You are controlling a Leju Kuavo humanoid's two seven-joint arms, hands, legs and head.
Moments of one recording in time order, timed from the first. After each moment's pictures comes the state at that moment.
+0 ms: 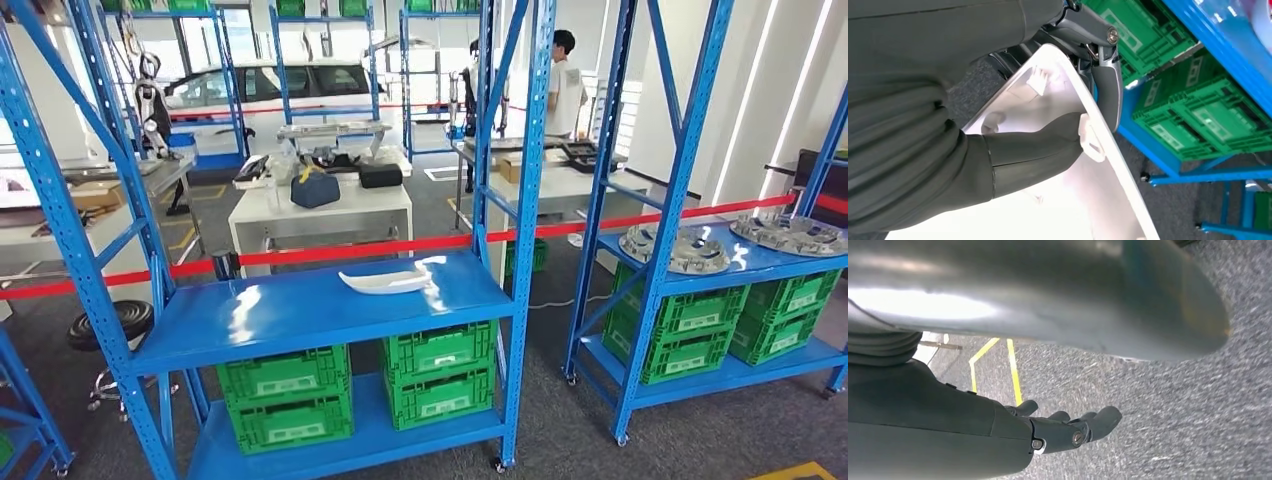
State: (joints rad) left arm -0.40 0.38 -0.15 -0.91 -0.04 -0.45 -0.45; right arm -0.06 0.10 -0.59 -0.17 0.52 0.05 0.16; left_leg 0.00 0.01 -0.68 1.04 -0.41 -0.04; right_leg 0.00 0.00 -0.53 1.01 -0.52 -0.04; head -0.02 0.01
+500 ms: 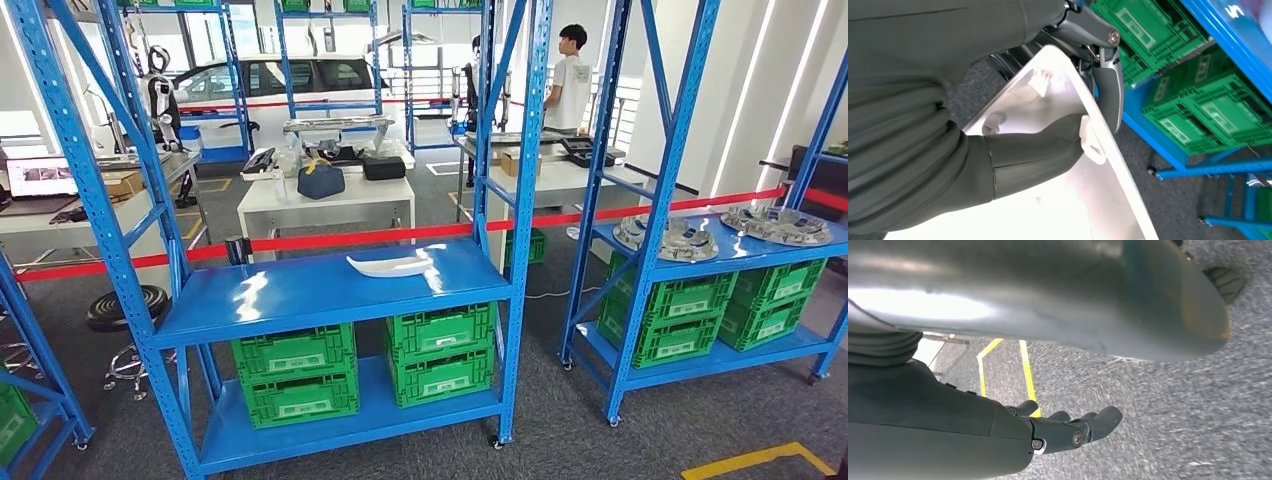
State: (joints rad) left arm -0.40 0.39 -0.14 -0.93 -0.03 -0.47 -0.45; right arm -0.05 0.11 -0.59 -0.17 0.52 0.05 0.16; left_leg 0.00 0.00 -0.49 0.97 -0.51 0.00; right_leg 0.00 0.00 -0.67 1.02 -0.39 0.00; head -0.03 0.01
